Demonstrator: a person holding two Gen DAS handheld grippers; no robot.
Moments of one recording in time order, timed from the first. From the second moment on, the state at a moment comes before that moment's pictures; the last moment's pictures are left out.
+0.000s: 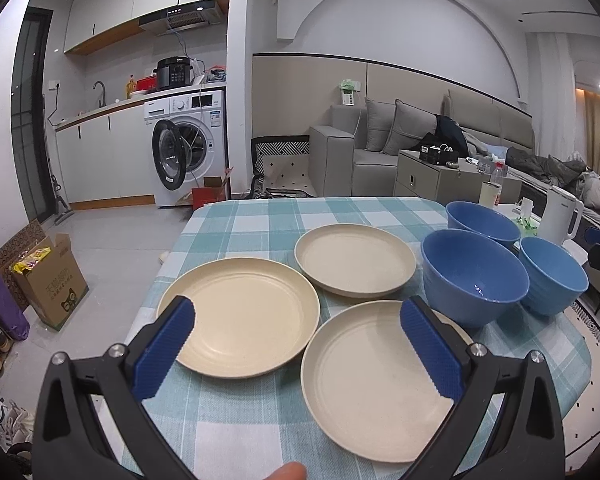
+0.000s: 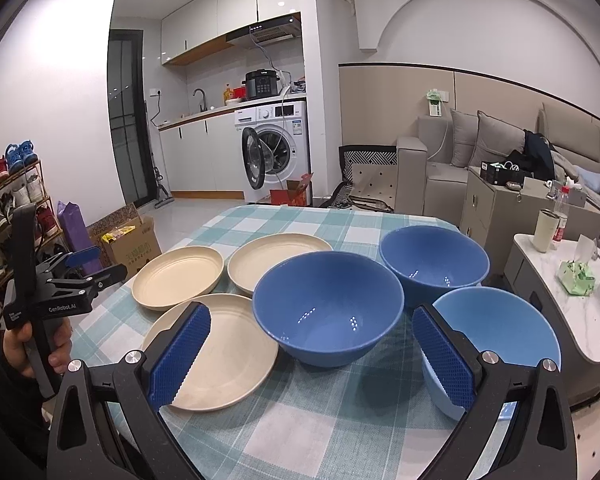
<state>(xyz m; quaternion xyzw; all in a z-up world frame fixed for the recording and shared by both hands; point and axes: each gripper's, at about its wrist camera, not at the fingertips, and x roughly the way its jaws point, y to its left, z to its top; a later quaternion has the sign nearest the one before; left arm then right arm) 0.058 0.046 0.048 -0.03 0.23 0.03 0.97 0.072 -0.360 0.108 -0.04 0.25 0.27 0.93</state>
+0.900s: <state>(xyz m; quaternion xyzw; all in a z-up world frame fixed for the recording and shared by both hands) 0.150 0.060 0.081 -0.05 0.25 0.02 0.97 0.177 -0.325 0.171 -0.07 0.25 0.28 0.92</state>
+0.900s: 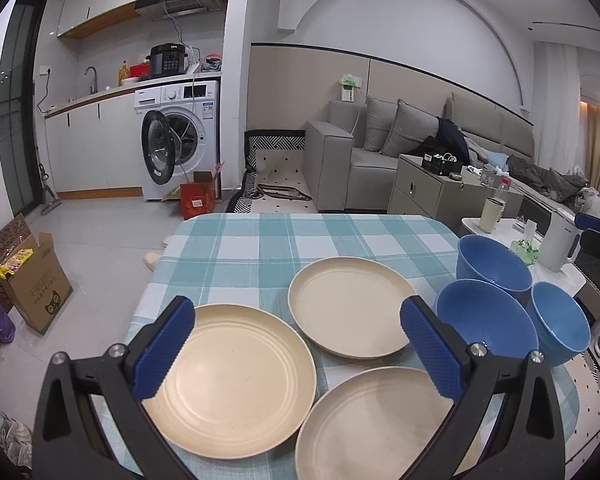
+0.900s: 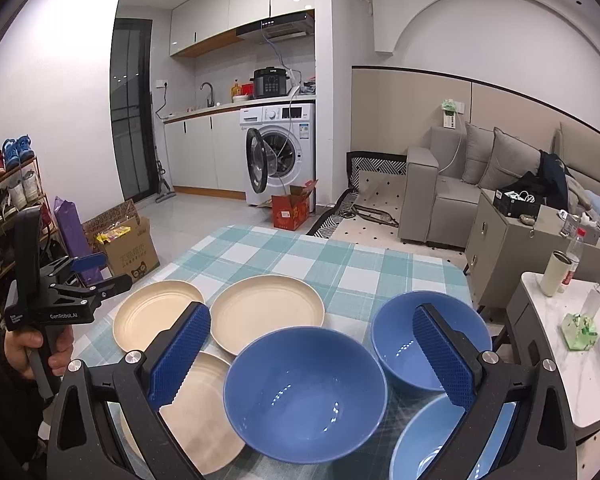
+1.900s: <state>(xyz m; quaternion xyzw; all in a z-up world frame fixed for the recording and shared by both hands) 0.252 0.058 0.054 -0.03 0.32 0.02 0.95 0.306 -0.256 0.146 -0.09 0.37 0.34 0.86</state>
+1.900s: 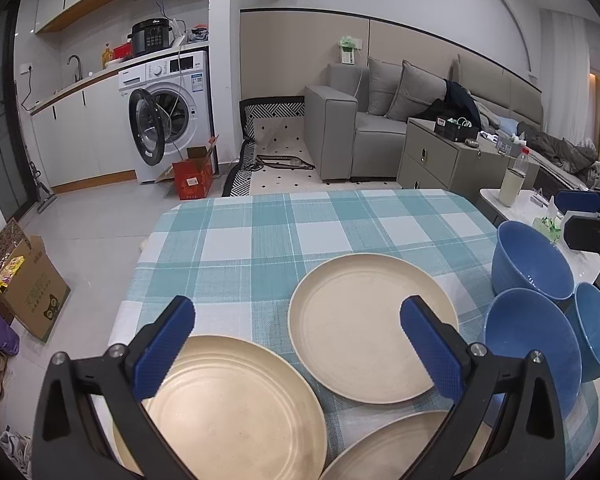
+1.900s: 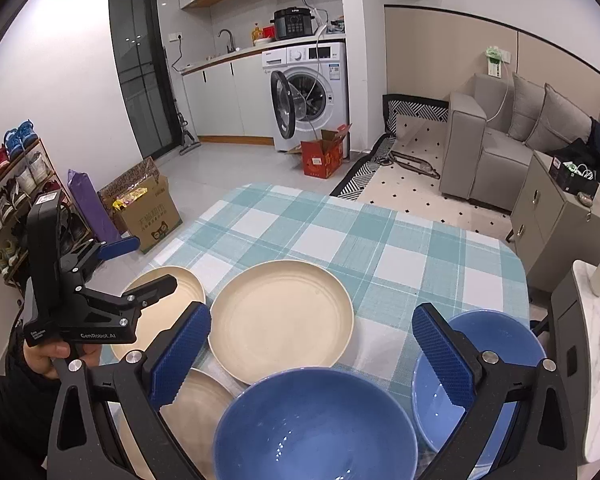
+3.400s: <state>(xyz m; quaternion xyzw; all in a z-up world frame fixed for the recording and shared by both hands) 0.329 0.051 -0.010 -0.02 0.44 -0.01 0.90 0.425 -0.183 0.007 -0.14 0.60 0.31 0.72</state>
